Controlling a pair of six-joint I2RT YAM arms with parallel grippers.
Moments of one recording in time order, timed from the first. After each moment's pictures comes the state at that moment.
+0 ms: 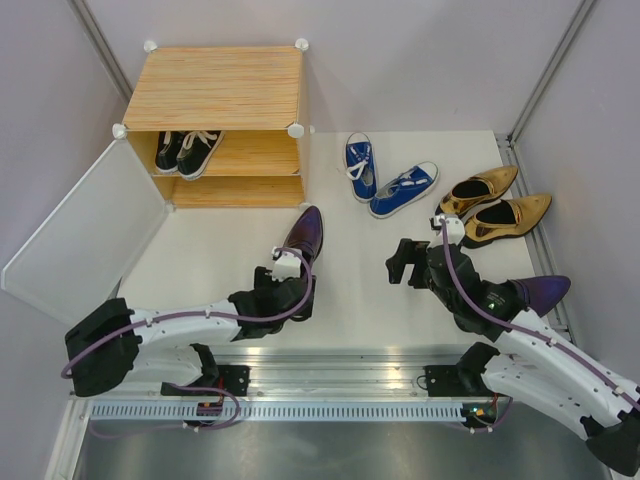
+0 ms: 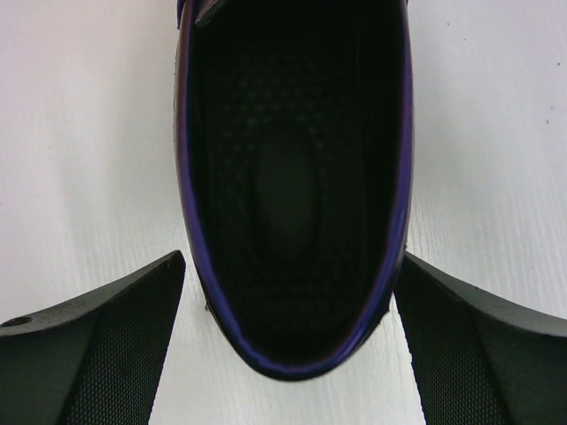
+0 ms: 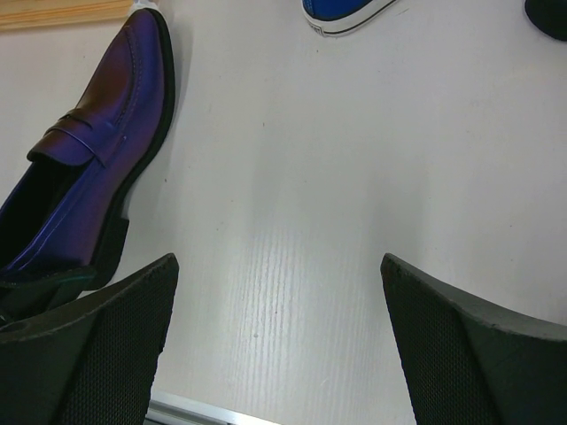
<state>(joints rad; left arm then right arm) -1.09 1.20 0.54 -0.26 -0.67 -0.68 0.74 0.75 0.65 -0.45 0.37 0.59</state>
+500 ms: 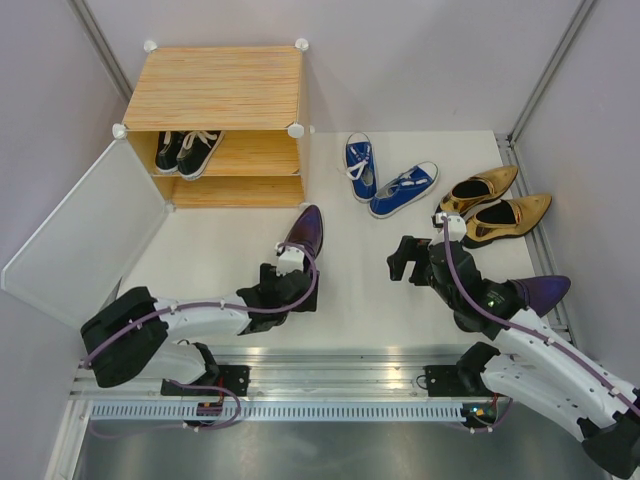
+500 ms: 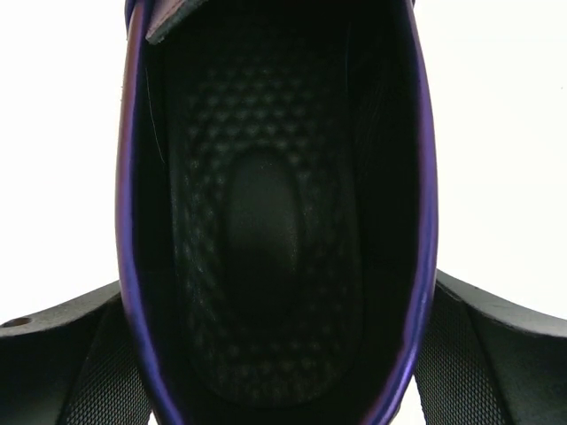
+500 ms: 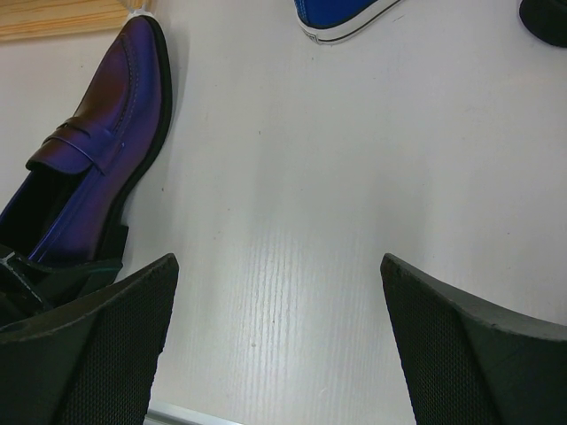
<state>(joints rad) -1.00 1.33 0.50 -0.04 -0.57 -0.63 0.69 0.76 0.64 -0.41 0.34 0.57</state>
